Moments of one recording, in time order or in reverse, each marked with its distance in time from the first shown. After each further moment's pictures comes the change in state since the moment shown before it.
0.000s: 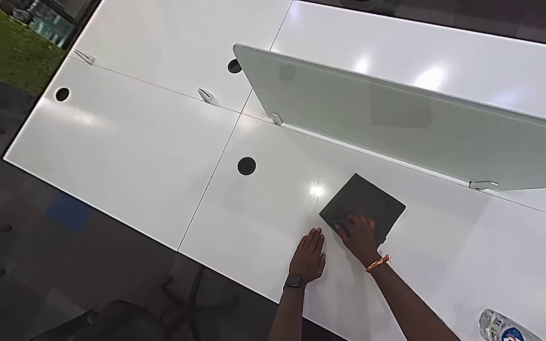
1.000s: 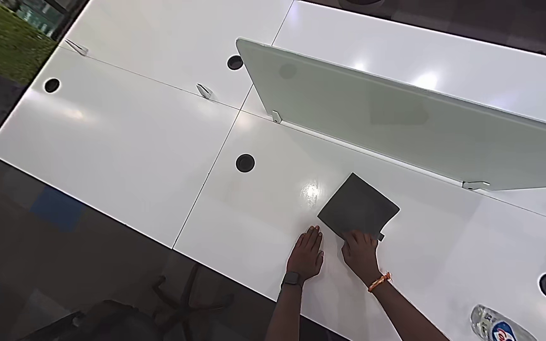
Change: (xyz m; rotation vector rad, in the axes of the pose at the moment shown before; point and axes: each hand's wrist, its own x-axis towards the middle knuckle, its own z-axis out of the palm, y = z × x) left_hand 0.000 -0.002 0.002 -0.027 -0.005 0.003; right_hand -0.061 -0.005 0.006 -0.076 0.019 0.039
